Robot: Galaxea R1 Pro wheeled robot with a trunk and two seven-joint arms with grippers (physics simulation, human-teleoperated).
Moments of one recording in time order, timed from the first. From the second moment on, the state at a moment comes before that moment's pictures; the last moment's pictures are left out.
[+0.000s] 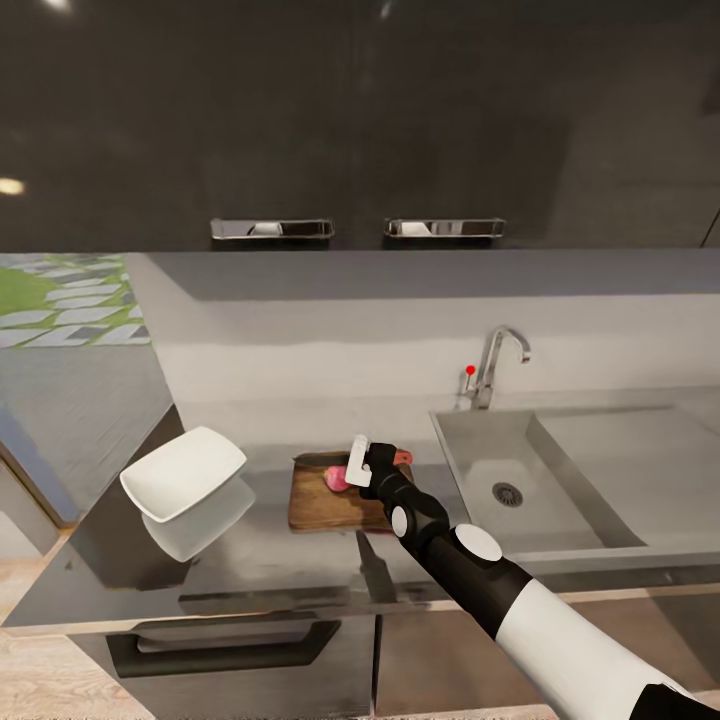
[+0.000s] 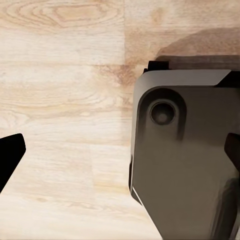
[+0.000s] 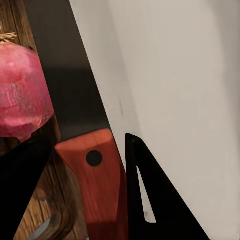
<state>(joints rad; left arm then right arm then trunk) -0.27 -0.03 -0.49 0.07 0.50 -0.01 0.19 -0.76 0.02 0.76 -1.02 0.77 0.31 0.14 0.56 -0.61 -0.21</state>
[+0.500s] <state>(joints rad) -0.27 -0.03 -0.49 0.07 0.50 -0.01 0.19 -0.76 0.02 0.76 -1.02 0.77 0.31 0.14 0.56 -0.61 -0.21</state>
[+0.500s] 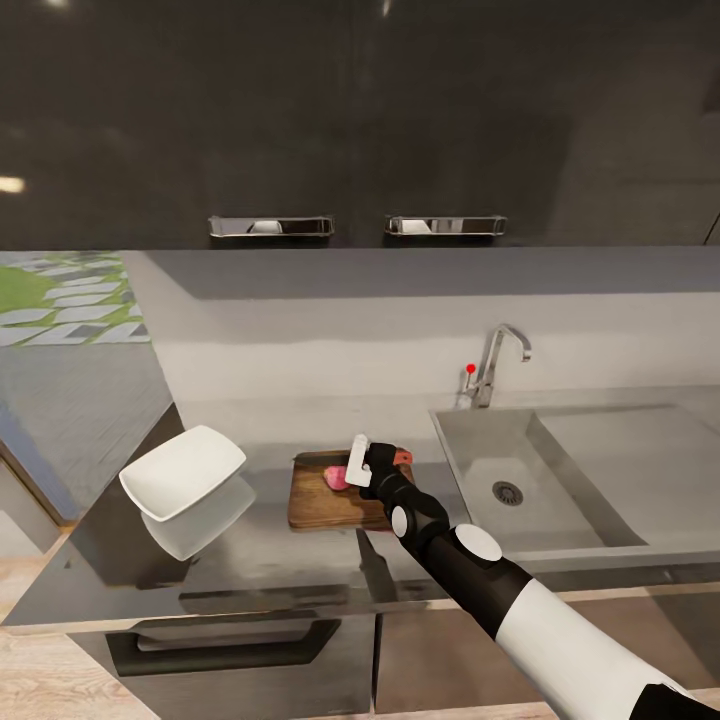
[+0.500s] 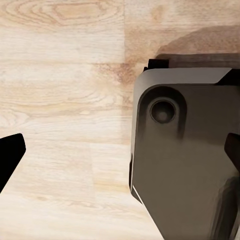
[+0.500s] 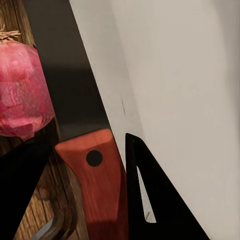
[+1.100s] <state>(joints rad) -0.27 -0.03 -0.49 0.07 0.50 -0.01 0.19 -0.76 0.02 0.76 -1.02 0.77 0.31 0.14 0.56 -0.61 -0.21</state>
